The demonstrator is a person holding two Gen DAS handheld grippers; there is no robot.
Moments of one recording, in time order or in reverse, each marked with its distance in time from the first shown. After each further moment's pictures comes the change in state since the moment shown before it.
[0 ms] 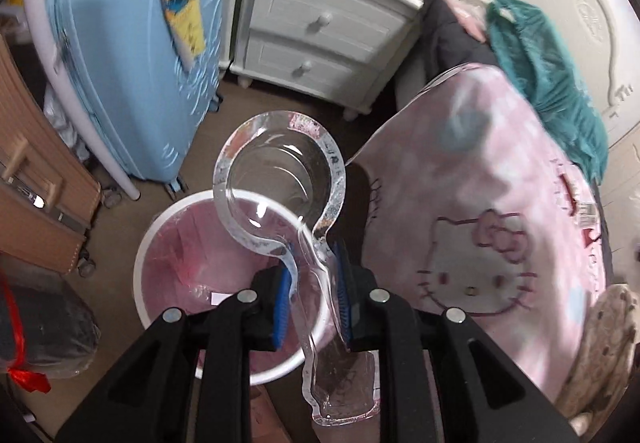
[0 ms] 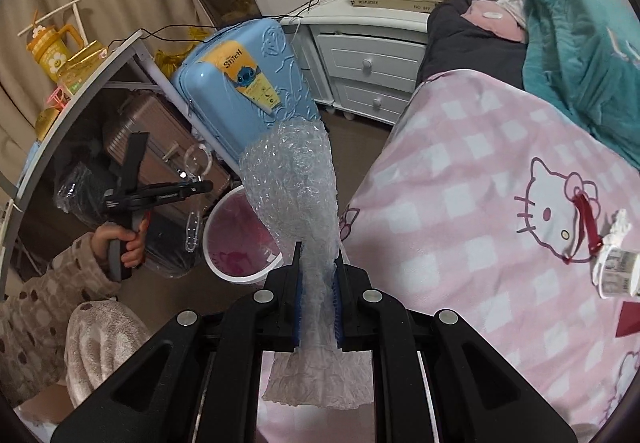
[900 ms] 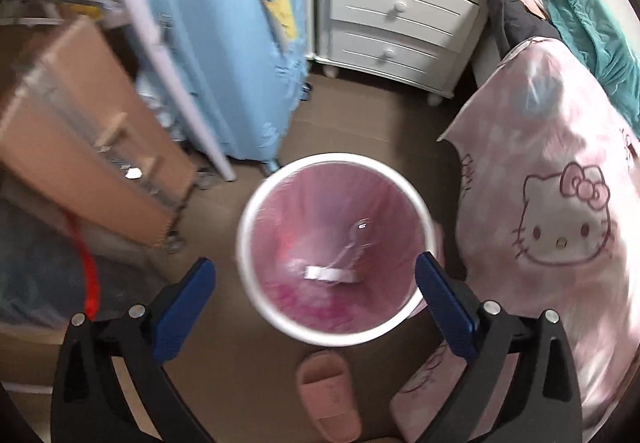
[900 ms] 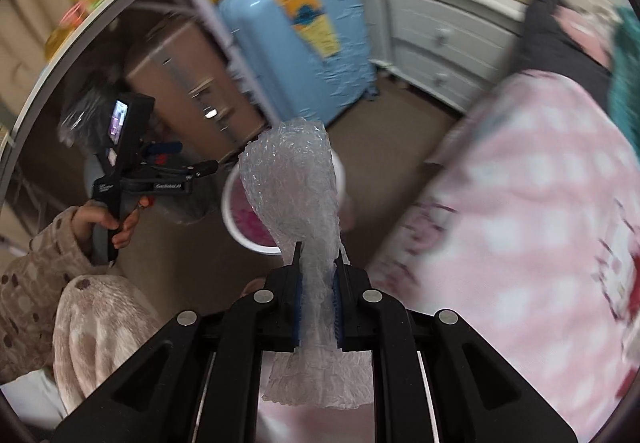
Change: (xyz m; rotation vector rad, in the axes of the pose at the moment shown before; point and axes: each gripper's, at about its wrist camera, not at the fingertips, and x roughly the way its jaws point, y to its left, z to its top) left arm -0.047 0.030 -0.055 0.007 -0.007 0.342; right arm 0.101 0.088 0.017 -0.244 0.208 0.112
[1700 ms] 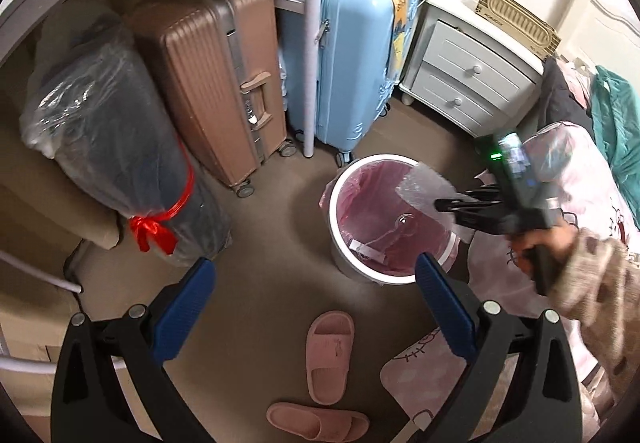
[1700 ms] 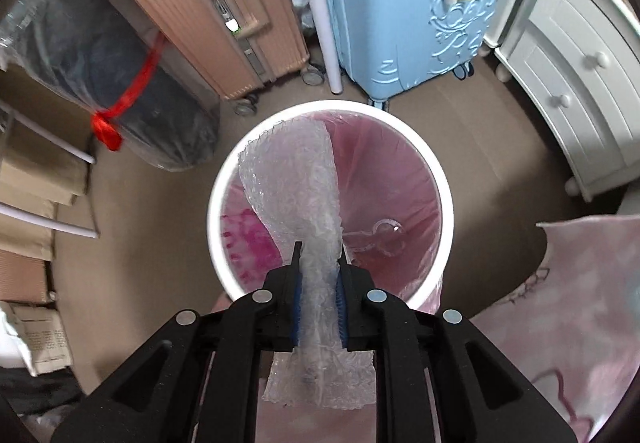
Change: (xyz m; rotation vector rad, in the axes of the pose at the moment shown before) left arm -0.145 0.076 -0.080 -0.336 -0.029 0.096; right arm 0.268 0.077 0.087 -0.249 0.245 -0.045
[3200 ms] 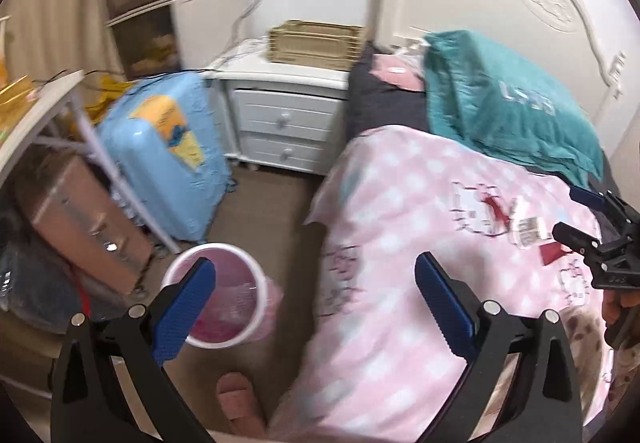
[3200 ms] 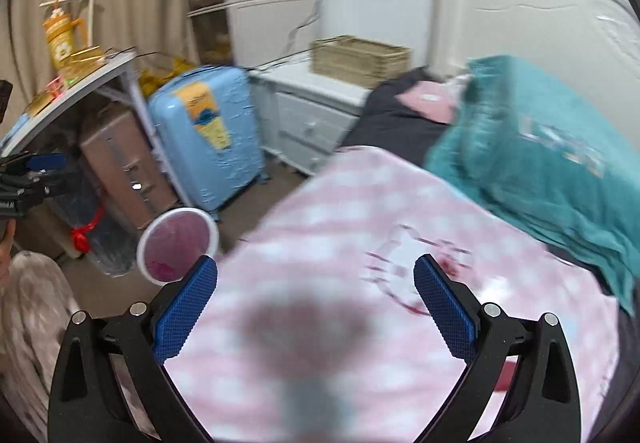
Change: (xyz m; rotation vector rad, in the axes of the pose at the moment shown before) left arm -0.125 -0.340 -0.001 0.379 -0.199 -0.256; right arm -0.428 -0.178 -0.369 0.369 -0.560 -0.365
